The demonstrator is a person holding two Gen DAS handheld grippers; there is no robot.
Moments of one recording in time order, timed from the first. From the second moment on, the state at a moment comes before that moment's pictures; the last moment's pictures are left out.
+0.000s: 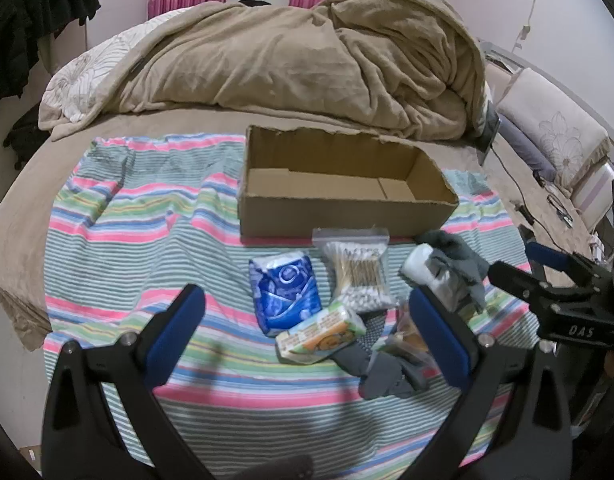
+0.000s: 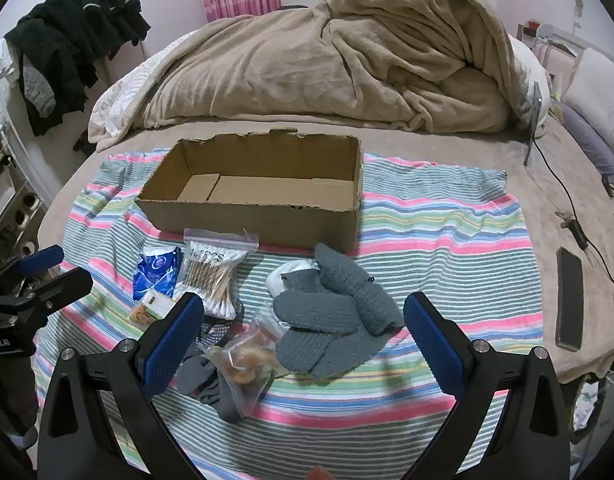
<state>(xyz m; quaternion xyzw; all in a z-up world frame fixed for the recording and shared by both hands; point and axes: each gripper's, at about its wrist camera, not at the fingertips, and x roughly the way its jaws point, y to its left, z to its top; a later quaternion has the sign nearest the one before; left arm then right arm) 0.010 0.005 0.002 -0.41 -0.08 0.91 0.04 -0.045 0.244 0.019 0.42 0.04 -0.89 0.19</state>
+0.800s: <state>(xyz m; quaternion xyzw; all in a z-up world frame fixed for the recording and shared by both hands) 0.009 0.004 0.001 -0.42 -0.08 0.91 0.04 -0.045 0.244 0.020 0.42 0.04 -0.89 0.19</state>
